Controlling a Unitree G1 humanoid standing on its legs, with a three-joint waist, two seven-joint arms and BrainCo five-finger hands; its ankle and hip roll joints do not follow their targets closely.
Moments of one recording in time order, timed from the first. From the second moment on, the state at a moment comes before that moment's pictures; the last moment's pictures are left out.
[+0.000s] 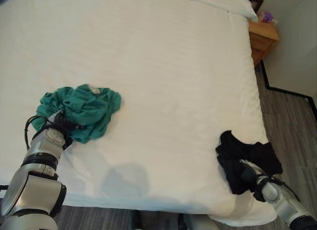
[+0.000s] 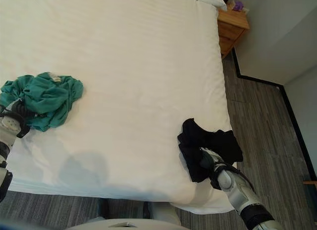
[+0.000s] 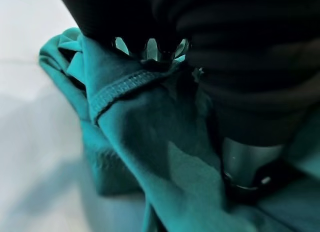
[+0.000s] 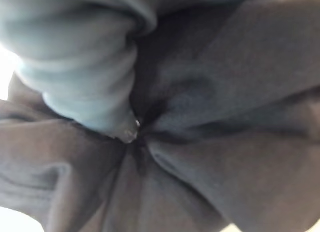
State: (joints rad) left arm -0.75 0.89 -0.38 1.14 0.25 0.04 0.03; right arm 0.00 -0.61 0.32 0.41 -0.45 -0.08 0.03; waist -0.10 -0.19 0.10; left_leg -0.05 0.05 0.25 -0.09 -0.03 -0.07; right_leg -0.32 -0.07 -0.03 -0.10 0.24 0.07
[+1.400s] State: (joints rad) left arm 0.31 0.22 0.09 0.03 -0.55 -0.09 -0.03; right arm 0.30 -0.26 -0.06 0.00 0.75 -0.09 0.15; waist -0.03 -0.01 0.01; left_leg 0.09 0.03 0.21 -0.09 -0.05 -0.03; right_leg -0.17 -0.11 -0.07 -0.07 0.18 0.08
